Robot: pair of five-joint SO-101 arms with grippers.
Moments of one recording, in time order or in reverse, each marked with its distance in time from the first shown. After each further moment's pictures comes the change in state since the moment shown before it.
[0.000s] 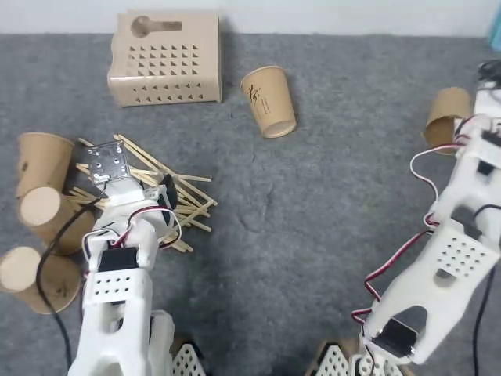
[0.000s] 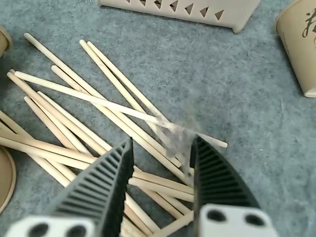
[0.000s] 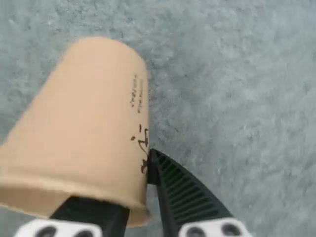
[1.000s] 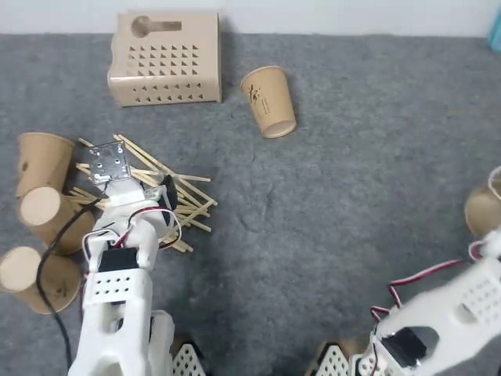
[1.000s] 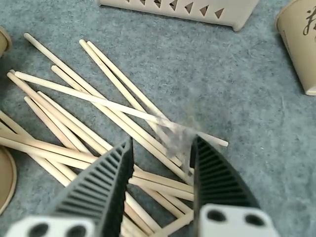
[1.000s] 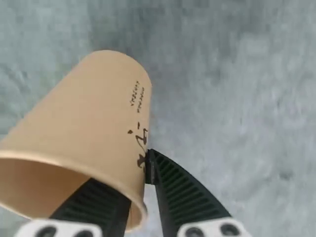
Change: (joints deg) left arm 0.0 0.0 0.2 0.0 -0.5; right arm 22.4 -15.2 -8.8 65.0 10.6
